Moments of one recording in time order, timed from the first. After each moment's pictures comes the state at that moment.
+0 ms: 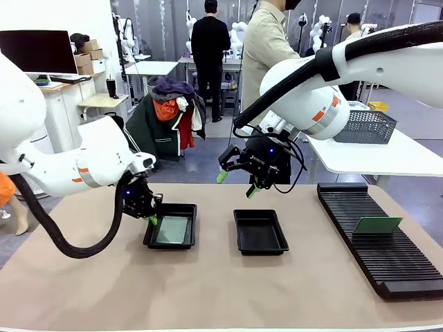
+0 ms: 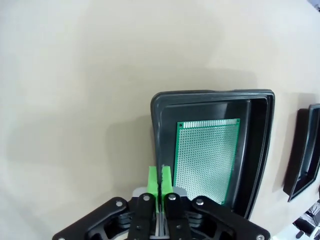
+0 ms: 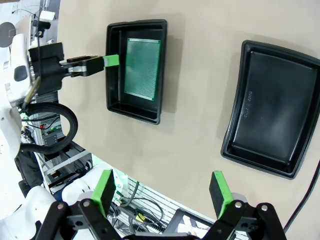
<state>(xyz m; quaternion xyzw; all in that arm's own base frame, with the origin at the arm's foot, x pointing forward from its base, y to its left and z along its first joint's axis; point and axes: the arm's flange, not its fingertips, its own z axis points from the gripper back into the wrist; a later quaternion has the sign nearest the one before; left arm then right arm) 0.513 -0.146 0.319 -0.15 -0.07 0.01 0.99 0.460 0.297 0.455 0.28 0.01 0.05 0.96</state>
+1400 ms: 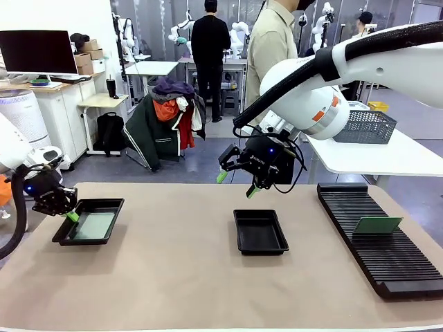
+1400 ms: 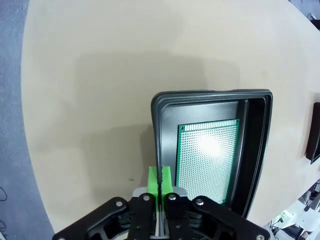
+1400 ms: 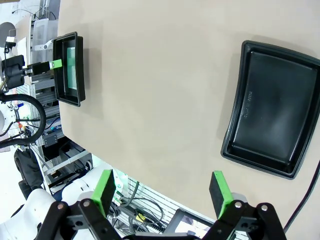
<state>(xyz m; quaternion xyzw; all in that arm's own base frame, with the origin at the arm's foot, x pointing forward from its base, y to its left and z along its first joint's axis) 0.495 0.085 0.335 -0.18 -0.06 0.03 0.98 0.461 0.297 0.455 0.28 0.01 0.05 0.96</state>
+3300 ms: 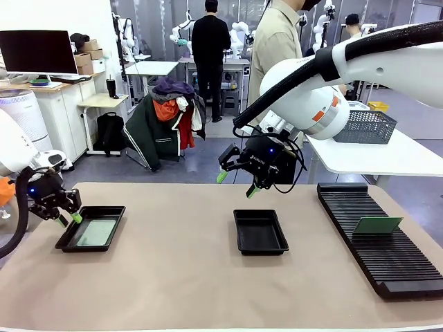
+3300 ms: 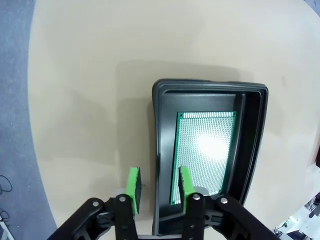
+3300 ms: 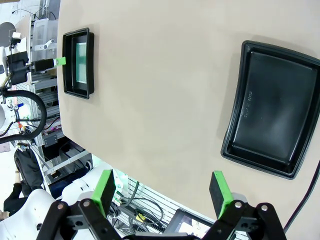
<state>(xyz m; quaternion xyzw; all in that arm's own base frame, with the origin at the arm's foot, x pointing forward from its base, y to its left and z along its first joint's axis) 0.501 0.084 0.325 -0.15 -0.04 0.04 0.99 0.461 0.297 0.455 0.28 0.01 0.05 0.96</state>
